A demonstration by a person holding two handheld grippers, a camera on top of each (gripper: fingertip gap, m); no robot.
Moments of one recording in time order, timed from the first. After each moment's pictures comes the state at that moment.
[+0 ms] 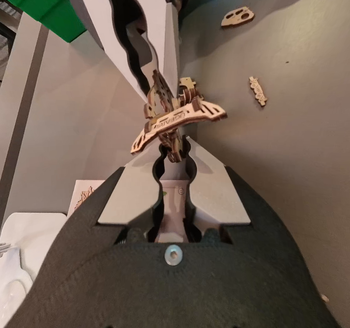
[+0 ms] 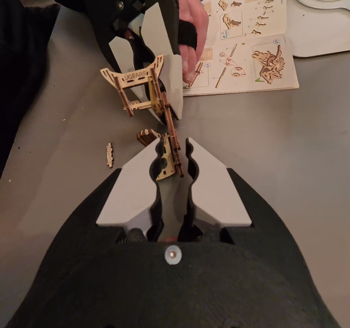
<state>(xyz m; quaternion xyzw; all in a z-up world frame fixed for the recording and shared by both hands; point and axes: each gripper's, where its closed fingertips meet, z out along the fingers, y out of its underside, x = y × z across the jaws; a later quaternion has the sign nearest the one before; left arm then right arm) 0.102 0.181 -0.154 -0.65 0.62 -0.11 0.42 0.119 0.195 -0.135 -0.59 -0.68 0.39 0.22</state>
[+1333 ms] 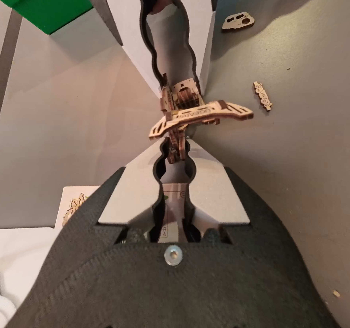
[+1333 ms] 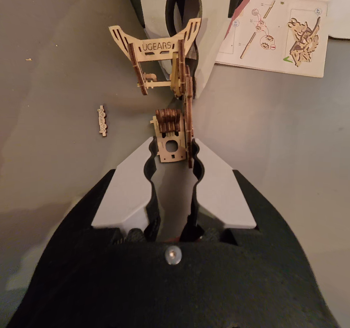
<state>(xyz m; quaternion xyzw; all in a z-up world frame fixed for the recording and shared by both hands) 0.107 0.188 -0.155 -0.66 0.63 -0.15 0.38 0.141 0.185 -0.155 -0.56 -0.77 0.25 0.20</state>
